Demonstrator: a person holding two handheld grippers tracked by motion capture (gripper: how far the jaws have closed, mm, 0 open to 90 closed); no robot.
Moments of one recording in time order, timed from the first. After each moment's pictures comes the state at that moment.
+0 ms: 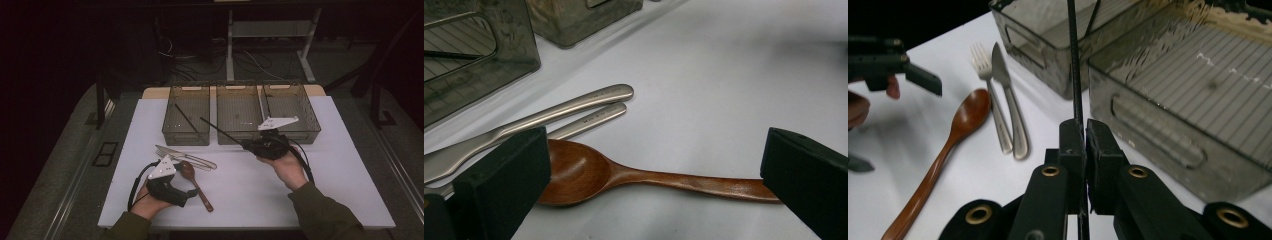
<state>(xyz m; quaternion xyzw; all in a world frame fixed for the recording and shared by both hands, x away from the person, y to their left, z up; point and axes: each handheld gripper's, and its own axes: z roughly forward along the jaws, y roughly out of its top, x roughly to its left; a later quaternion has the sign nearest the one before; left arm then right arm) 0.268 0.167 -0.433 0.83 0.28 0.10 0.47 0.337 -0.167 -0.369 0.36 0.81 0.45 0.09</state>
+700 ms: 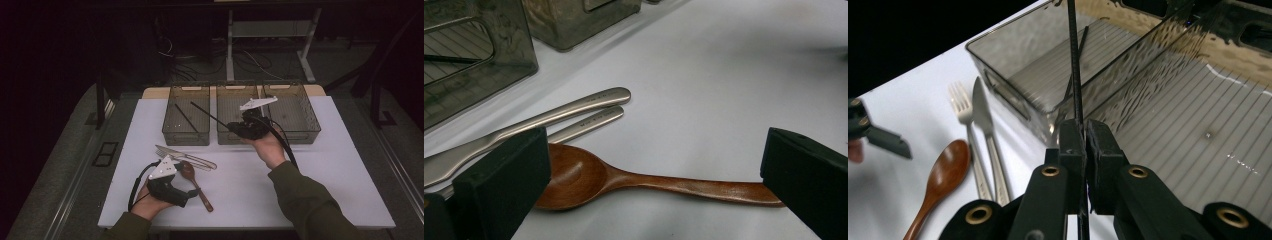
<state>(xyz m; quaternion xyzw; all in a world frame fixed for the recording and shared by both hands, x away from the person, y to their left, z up) 0.266 0.165 -0.432 0.82 0.28 0.10 0.48 0.383 -0.126 -0.350 0.37 0.81 0.44 0.11</state>
